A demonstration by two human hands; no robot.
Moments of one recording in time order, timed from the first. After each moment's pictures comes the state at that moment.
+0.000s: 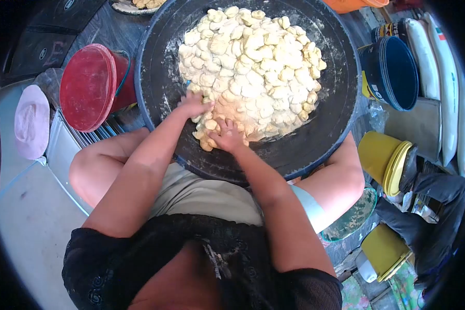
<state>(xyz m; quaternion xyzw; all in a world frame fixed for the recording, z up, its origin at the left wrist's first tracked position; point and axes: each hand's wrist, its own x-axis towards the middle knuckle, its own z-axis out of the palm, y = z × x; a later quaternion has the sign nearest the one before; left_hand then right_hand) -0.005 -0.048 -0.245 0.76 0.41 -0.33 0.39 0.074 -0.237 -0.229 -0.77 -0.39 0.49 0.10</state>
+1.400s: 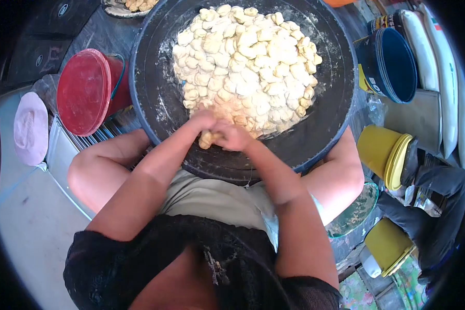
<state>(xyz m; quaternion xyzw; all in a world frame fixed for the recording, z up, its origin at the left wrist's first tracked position) 0.015 -0.109 -0.247 0.77 0.40 -0.36 0.32 0.122 -0.249 -0.198 -0.58 -0.57 0.49 0.30</state>
